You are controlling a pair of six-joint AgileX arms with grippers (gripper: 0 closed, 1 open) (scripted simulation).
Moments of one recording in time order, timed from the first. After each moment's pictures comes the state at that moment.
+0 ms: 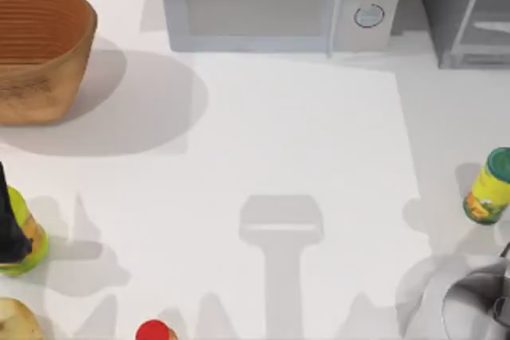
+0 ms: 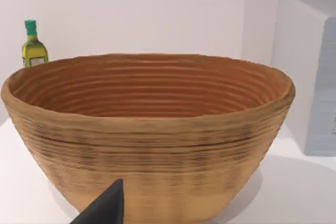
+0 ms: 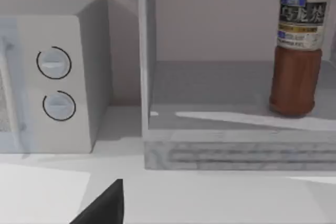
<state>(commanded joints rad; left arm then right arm) 0.00 0.00 0.00 0.00 0.00 0.00 0.00 0.00 0.00 0.00 0.00 0.00</state>
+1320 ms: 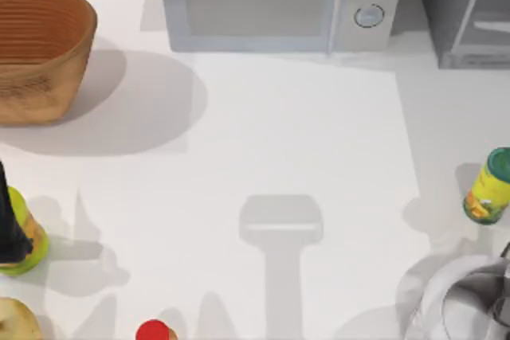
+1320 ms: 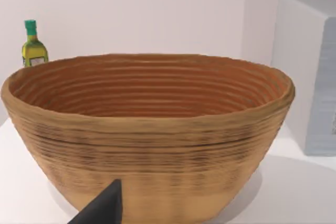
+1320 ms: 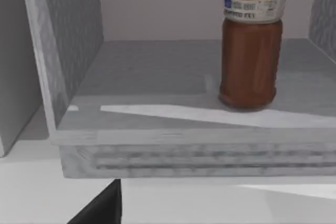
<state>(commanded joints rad) 0.00 0.00 0.00 0.00 0.00 0.00 -0.44 1.50 0.14 1.33 -0.42 0.01</state>
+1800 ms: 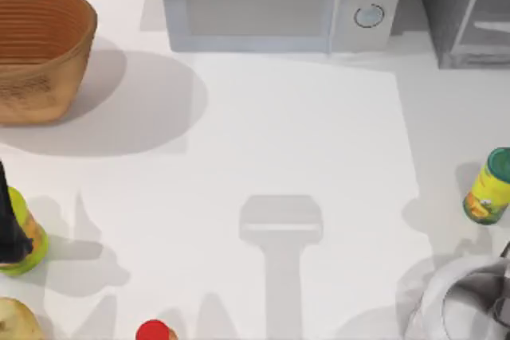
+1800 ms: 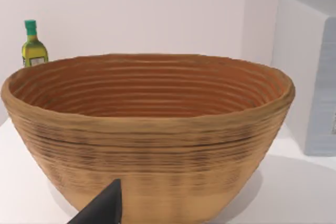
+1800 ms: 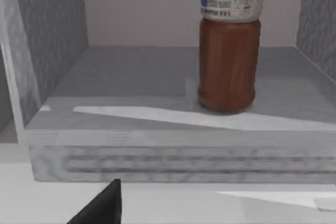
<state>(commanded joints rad) 0.00 0.00 0.00 0.00 0.00 0.00 -0.53 1.79 0.18 1.62 -0.51 0.02</state>
